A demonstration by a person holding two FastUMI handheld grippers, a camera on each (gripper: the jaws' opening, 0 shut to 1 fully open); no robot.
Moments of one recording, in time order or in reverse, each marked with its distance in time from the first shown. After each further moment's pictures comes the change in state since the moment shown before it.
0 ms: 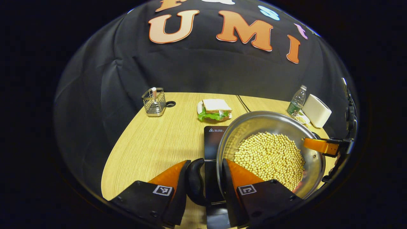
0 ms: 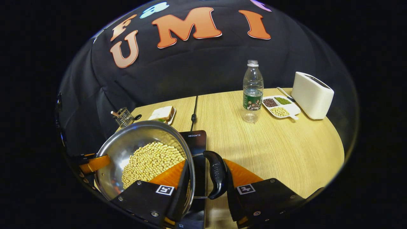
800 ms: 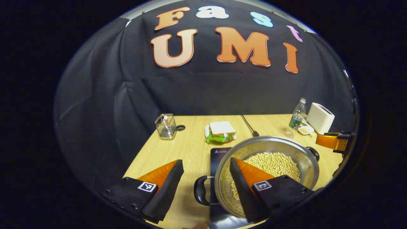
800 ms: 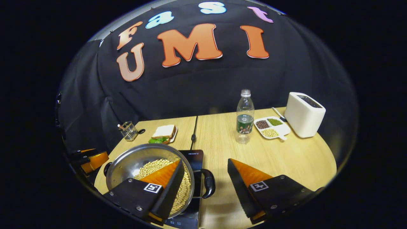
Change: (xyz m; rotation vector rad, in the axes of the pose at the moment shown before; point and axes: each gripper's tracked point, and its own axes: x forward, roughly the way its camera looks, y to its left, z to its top) left arm -0.071 -0.016 0.081 0.053 -0.261 0.089; right arm -0.067 -0.016 0.075 -0.041 -0.200 0.001
